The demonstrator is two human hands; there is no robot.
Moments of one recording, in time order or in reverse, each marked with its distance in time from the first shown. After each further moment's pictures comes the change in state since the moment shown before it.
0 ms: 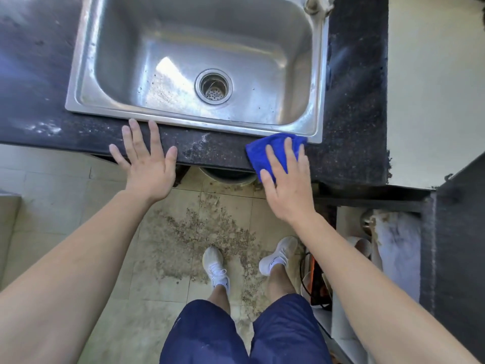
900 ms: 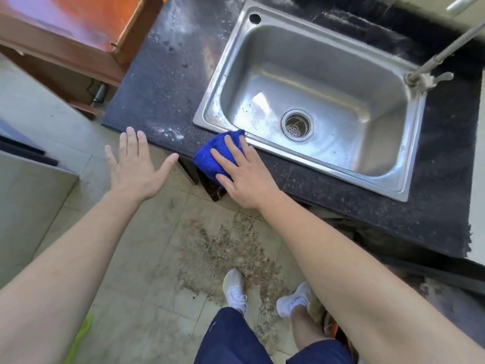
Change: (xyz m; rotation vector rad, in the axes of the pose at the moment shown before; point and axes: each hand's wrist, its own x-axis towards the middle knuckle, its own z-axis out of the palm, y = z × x) left_hand 0.002 -0.207 -0.074 0.063 0.086 -0.292; right_hand 0.089 -0.262 0.035 -0.262 -0.194 -0.616
